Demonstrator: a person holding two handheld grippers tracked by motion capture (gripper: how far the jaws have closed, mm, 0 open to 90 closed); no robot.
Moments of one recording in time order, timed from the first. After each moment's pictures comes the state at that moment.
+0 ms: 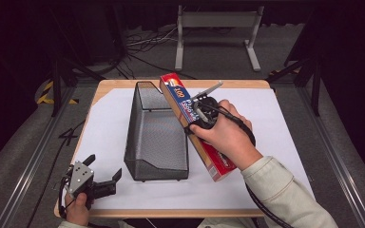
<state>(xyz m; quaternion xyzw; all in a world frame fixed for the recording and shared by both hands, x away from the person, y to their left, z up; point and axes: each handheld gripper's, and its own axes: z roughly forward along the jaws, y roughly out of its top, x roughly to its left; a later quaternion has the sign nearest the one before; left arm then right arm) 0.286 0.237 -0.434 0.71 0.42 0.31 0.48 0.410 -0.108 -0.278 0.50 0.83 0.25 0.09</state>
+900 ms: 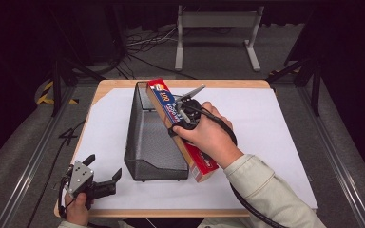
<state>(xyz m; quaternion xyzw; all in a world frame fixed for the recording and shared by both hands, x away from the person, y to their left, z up) 0.286 0.238 -0.434 0.71 0.42 0.31 0.48 0.420 -0.069 -0.297 0.50 0.82 0.26 0.06</state>
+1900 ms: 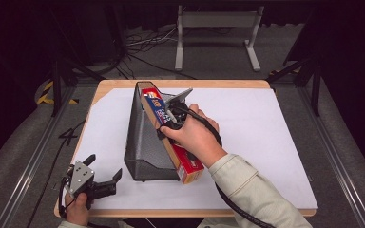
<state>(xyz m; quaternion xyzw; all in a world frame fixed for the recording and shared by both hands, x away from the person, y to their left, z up) 0.286 0.237 -0.434 0.71 0.41 0.31 0.48 0.433 -0.039 -0.317 0.54 0.81 0.24 0.02</state>
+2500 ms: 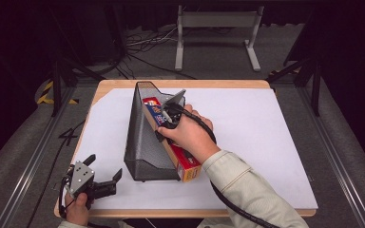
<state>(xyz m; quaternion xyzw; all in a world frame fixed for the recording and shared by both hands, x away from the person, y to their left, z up) 0.286 0.237 -0.434 0.71 0.41 0.31 0.48 0.451 -0.028 -0.338 0.55 0.81 0.19 0.01</state>
